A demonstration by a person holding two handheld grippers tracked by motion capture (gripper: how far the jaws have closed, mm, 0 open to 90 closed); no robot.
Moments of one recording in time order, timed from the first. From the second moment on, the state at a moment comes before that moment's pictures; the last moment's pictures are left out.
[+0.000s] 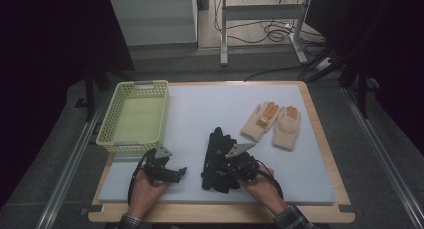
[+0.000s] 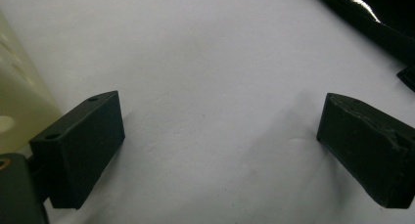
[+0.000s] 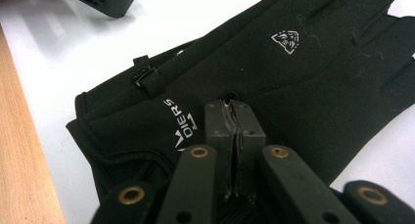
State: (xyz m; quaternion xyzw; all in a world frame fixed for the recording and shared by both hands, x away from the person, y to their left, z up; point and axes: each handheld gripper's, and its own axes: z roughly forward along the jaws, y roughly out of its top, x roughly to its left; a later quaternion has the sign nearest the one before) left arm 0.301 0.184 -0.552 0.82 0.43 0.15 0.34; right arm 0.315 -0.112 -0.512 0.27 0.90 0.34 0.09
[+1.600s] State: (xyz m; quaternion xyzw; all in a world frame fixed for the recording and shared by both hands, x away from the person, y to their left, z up) left arm 0.302 0.184 -0.552 0.82 0.43 0.15 0.35; right arm 0.288 -0.151 -0.532 0.28 0.87 0.39 0.06
